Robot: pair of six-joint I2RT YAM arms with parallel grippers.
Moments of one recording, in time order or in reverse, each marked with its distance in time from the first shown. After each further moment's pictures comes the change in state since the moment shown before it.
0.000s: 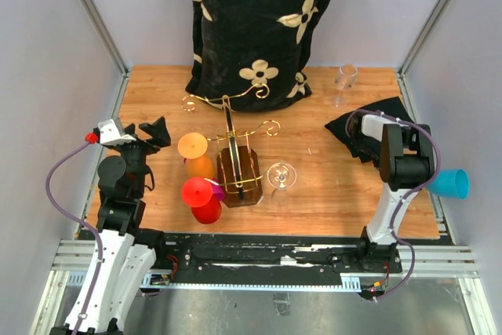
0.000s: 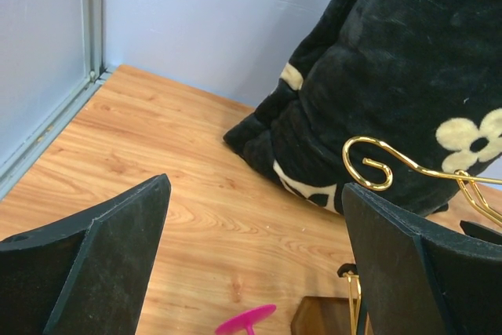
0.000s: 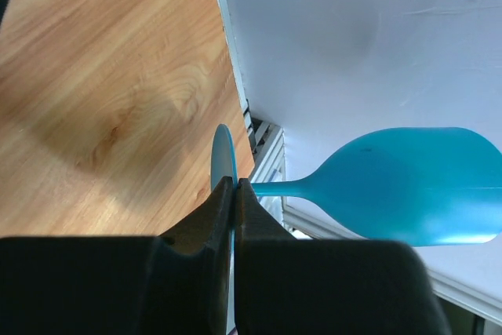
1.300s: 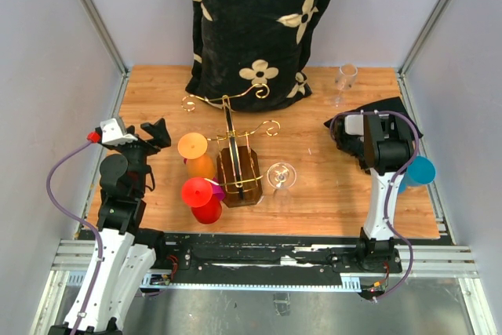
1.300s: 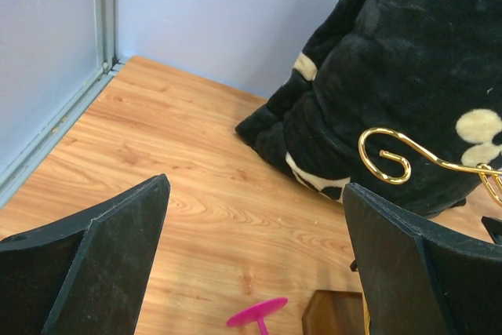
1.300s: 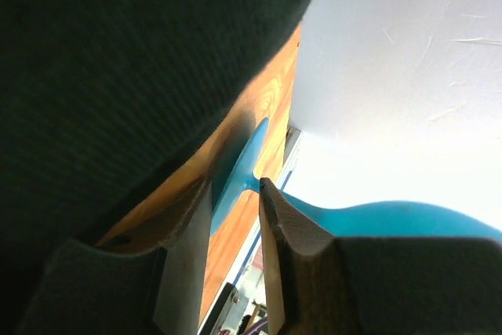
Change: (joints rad) left arm -0.011 0.006 0.001 -0.026 -0.034 0.017; right arm 0.086 0.254 0.110 -0.061 -0.001 0.112
